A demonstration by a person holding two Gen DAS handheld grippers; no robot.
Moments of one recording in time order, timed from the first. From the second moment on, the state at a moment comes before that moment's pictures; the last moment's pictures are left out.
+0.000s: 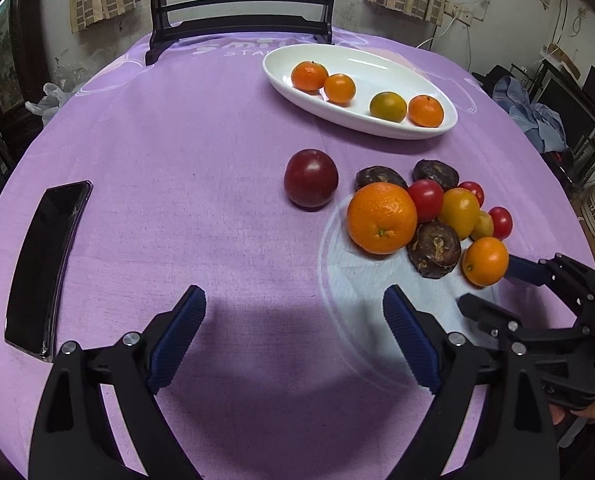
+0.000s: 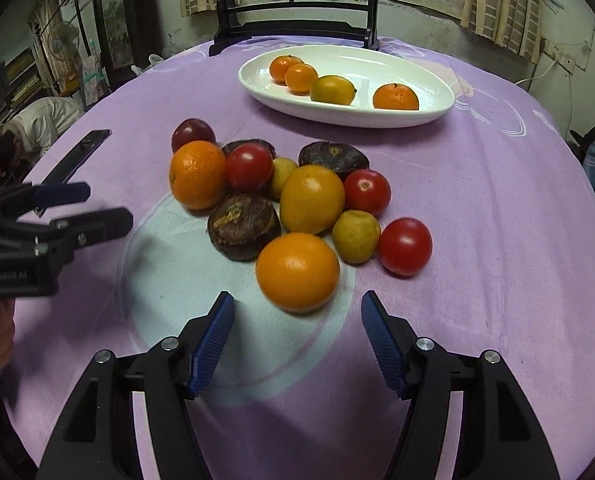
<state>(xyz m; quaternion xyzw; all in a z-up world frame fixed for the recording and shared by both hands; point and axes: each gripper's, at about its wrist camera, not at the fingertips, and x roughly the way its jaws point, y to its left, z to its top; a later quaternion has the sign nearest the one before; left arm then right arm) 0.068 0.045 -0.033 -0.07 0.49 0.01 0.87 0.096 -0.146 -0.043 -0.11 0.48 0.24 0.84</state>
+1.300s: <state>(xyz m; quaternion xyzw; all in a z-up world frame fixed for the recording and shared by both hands) 0.133 -0.013 -0.046 -0.02 0.51 0.02 0.86 0.065 -0.184 -0.026 -0.07 0.45 0.26 0.85</state>
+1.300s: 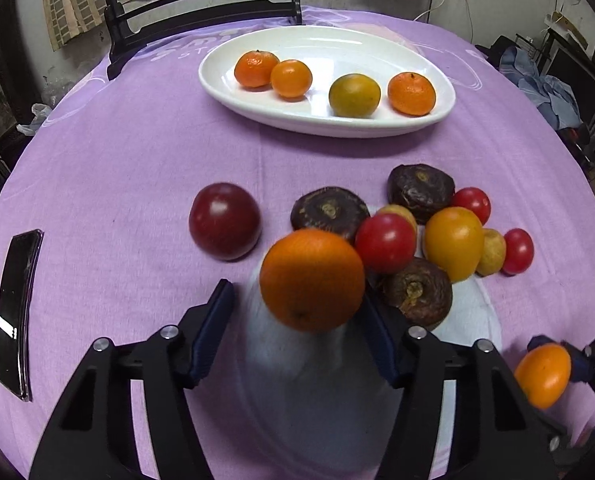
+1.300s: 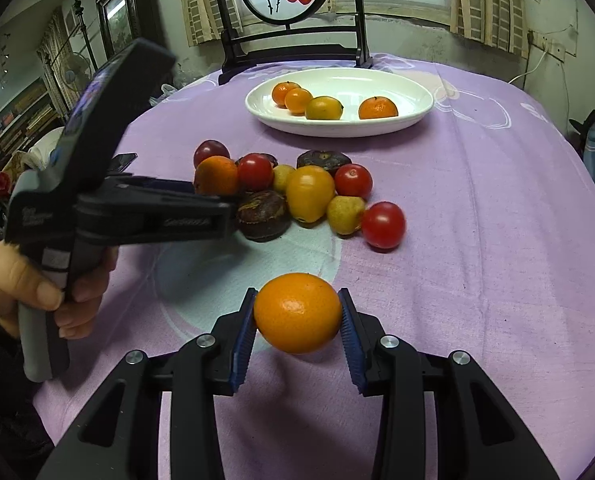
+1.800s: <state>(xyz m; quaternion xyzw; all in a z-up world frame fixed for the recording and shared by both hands) 0.096 -0.009 -0.027 -0.03 0.50 -0.03 0.86 0.062 -0.188 -0.016 -0.06 0.44 0.26 0.86</state>
